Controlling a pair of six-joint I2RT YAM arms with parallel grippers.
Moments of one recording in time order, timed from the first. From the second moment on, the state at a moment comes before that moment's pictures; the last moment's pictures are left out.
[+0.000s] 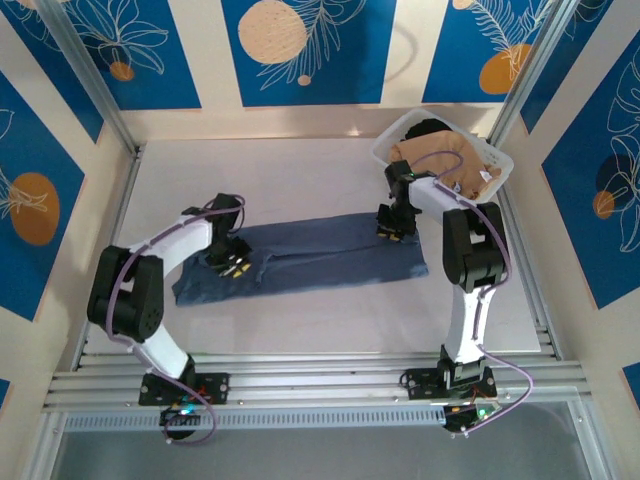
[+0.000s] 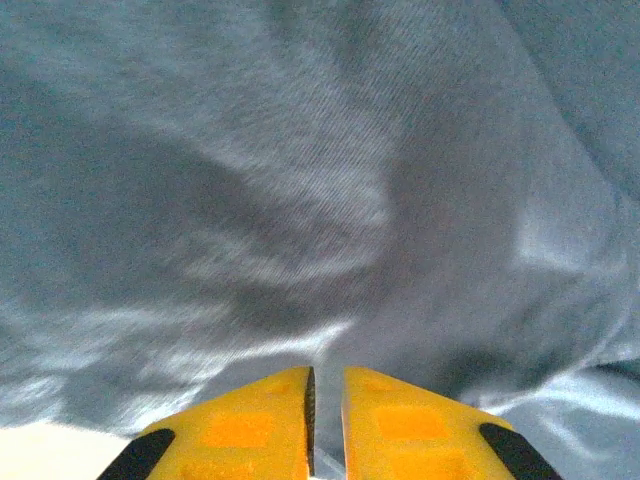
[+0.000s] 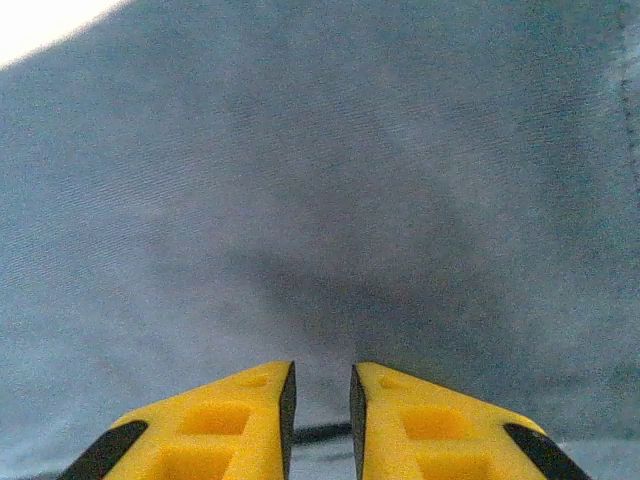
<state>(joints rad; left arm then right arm) -0.29 1.68 1.06 -0.82 0.15 -0.97 0.22 2.04 1.47 -0.89 -0.09 0.48</state>
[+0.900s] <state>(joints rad) -0.27 2.70 2.51 -0.87 0.34 -0.83 0.62 1.77 1.03 -0.80 -0.35 0.90</state>
